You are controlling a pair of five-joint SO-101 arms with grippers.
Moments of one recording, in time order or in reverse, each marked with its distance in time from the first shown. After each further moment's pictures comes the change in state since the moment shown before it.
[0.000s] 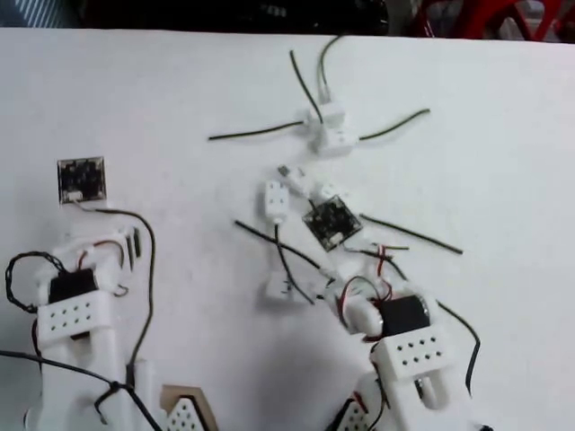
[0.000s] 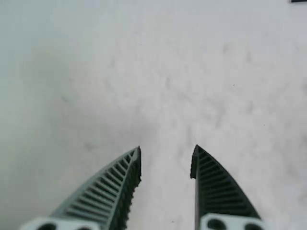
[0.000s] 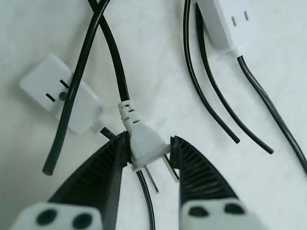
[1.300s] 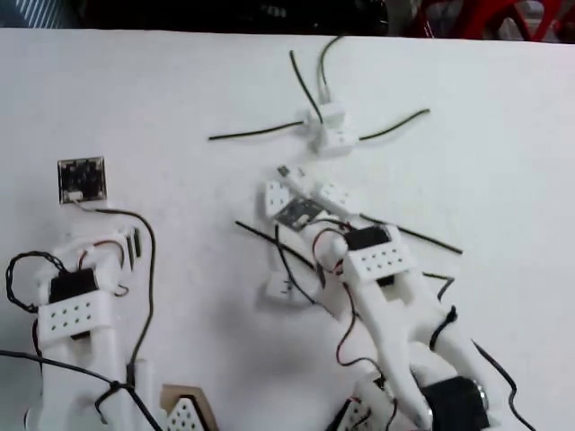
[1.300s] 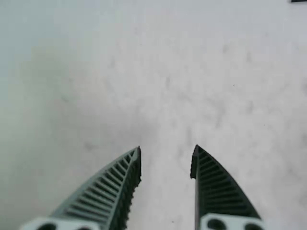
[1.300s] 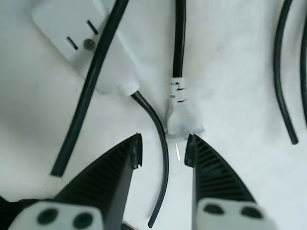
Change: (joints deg) left arm 0.0 0.0 0.0 0.0 0.0; right arm -2.0 41.8 -21.0 8.9 7.6
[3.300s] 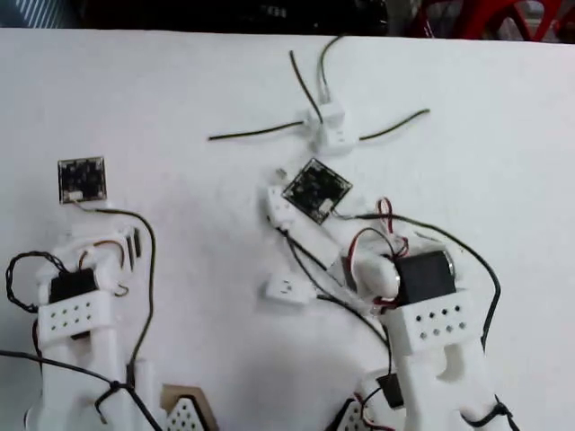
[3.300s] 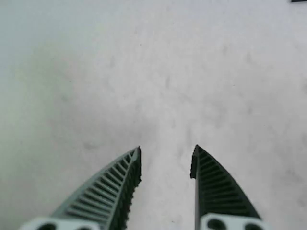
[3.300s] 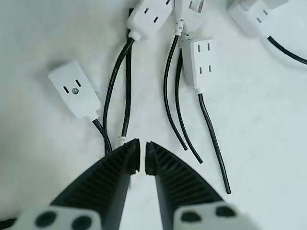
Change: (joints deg) left arm 0.0 0.0 0.0 0.0 0.0; right arm 2.4 -28.4 -14.7 14.9 8.0
